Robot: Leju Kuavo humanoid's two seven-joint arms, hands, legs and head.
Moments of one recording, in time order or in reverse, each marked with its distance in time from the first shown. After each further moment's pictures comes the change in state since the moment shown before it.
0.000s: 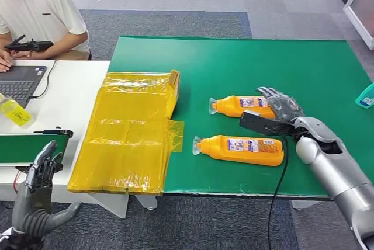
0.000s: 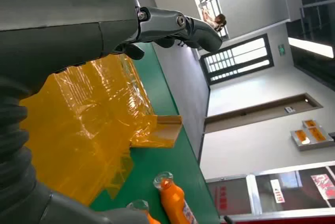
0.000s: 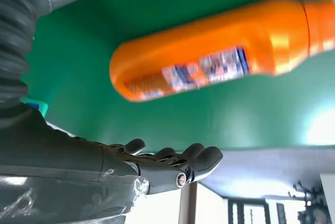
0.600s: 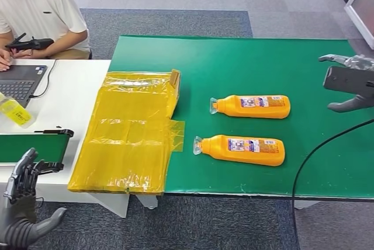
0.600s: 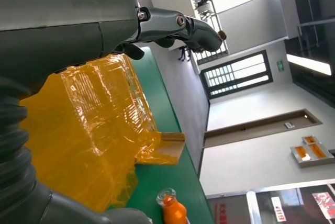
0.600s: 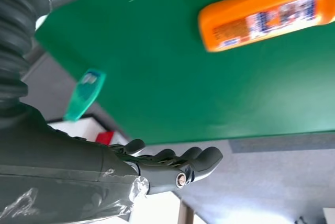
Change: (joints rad) left arm 0.041 -0.051 0.128 -0.019 0.000 -0.073 -0.063; right arm -0.283 -0.542 0.133 -0.358 -0.639 0.432 0.162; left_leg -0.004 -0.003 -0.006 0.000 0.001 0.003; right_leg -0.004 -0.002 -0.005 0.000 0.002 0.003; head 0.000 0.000
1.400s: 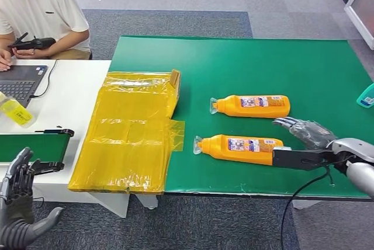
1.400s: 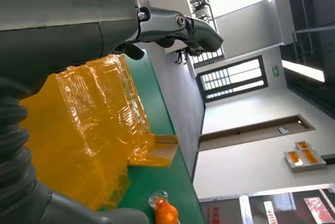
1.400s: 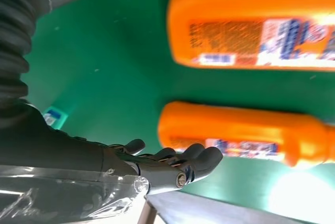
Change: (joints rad) left arm -0.001 -0.037 0.023 -0.030 0.009 -0.010 0.011; right arm 0.369 0.092 0.128 -0.052 0.354 -0.275 -0.123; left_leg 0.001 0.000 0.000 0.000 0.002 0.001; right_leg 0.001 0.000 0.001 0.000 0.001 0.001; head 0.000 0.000
